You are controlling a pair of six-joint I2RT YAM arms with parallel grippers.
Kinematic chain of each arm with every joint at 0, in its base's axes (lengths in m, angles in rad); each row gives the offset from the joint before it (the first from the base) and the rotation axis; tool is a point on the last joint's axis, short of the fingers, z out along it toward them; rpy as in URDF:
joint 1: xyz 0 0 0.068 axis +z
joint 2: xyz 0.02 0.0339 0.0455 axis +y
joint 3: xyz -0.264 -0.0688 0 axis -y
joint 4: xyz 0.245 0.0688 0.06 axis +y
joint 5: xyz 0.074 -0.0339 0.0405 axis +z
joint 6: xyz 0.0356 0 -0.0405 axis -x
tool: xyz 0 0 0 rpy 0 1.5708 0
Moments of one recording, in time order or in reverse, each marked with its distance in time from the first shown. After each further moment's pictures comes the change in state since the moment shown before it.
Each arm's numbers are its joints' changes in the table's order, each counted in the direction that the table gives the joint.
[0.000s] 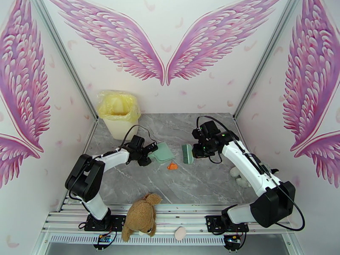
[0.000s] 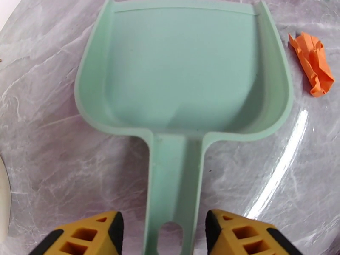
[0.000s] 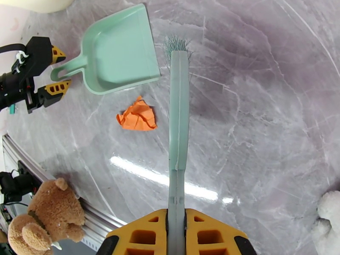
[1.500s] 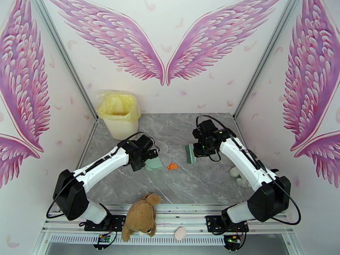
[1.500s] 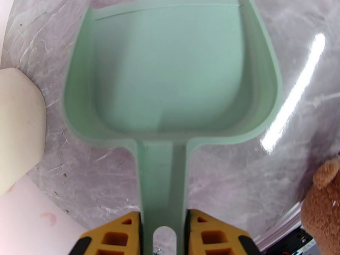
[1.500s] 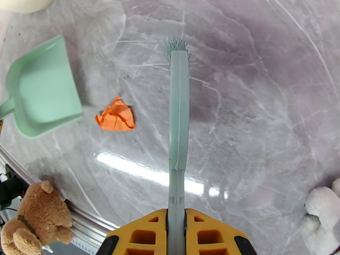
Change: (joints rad) left arm -0.243 -0.226 0.244 0.800 0.433 0.046; right arm 0.000 0.060 0.062 0.059 -0.105 0.015
